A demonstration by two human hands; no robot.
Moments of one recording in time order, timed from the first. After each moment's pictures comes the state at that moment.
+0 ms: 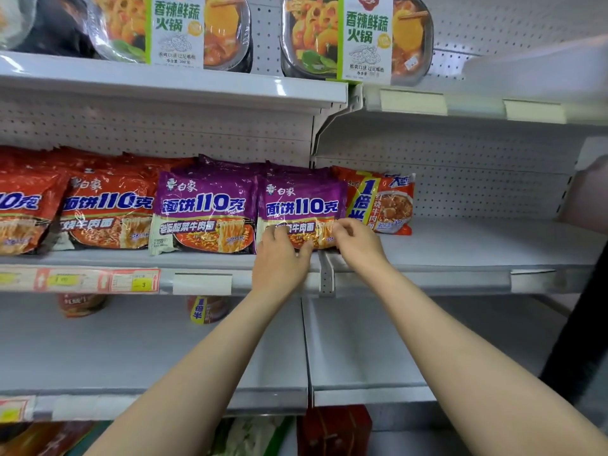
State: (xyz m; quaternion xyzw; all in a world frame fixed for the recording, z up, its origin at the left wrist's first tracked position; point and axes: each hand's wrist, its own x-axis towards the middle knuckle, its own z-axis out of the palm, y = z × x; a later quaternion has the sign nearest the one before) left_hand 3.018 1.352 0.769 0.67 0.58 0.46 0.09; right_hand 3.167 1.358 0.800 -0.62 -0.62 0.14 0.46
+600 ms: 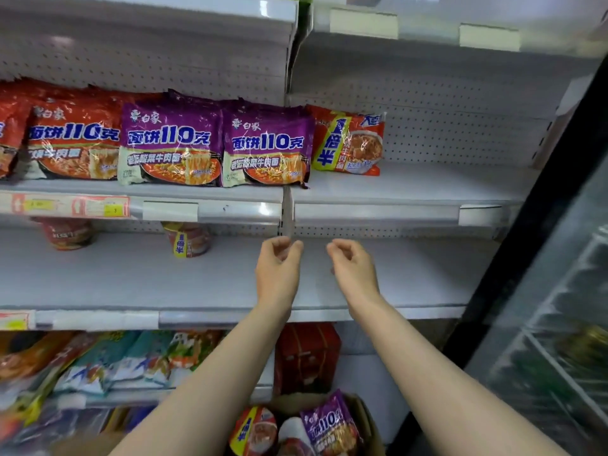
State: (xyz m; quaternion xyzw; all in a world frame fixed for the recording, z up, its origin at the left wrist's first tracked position) left_hand 3.095 1.240 0.681 0.44 0.49 0.63 0.41; right_hand 3.215 1.235 0.691 -0.60 -0.49 0.29 0.56
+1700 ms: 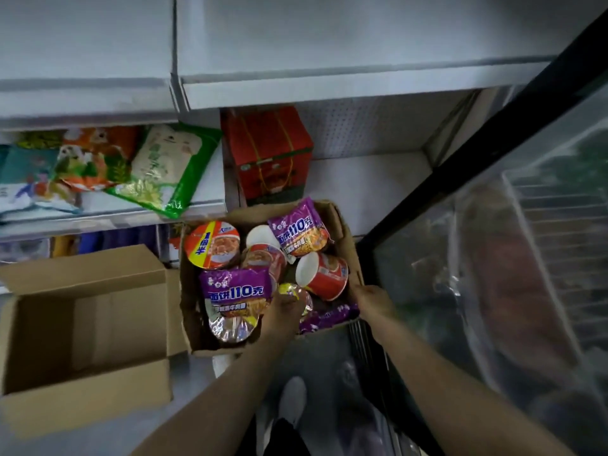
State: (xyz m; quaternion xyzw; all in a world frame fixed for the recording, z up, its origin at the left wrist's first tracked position) left_hand 3.173 1.088 0.250 0.41 0.70 0.10 0.57; right_hand 3.358 1.085 0.272 -0.85 -0.17 0.47 0.15
